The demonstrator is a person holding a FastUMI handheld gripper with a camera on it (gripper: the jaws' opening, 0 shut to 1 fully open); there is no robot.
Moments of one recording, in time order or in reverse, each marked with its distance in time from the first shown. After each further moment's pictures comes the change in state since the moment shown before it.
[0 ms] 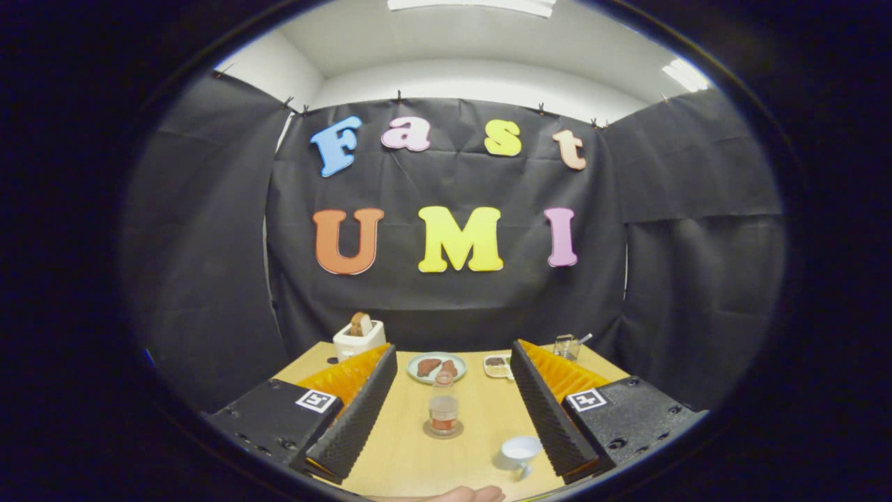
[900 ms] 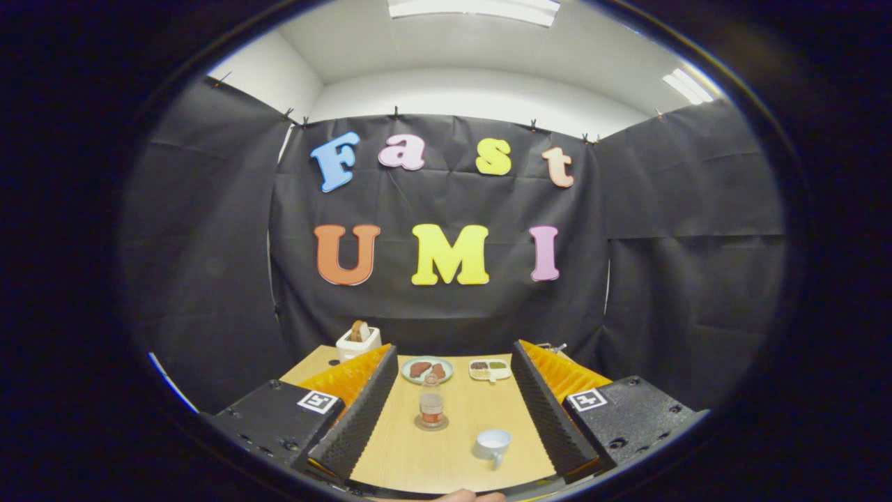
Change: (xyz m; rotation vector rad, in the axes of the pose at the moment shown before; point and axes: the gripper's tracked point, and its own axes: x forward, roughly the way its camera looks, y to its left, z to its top) arm -0.081 -0.022 0.045 -0.068 -0.010 -0.047
